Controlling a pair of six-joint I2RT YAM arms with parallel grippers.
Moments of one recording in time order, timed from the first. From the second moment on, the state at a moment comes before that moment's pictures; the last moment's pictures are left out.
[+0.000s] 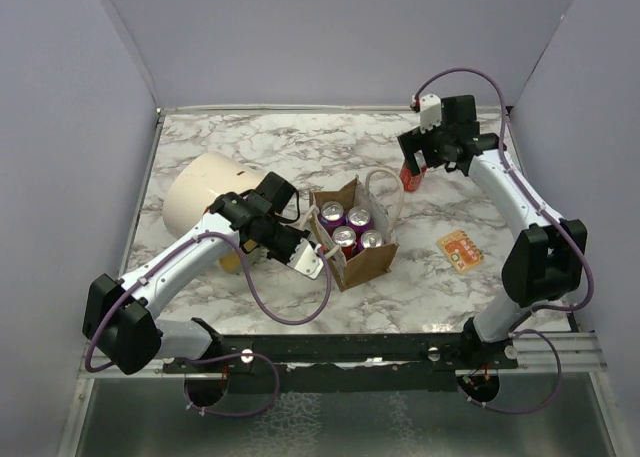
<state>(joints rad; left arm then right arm) -0.65 1.30 1.09 -0.99 0.66 1.45 0.20 1.64 1.45 -0.54 -0.08 -0.30</state>
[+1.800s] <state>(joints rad) -0.65 1.30 1.09 -0.99 0.66 1.45 0.13 1.94 1.61 -0.61 -0.25 -0.33</state>
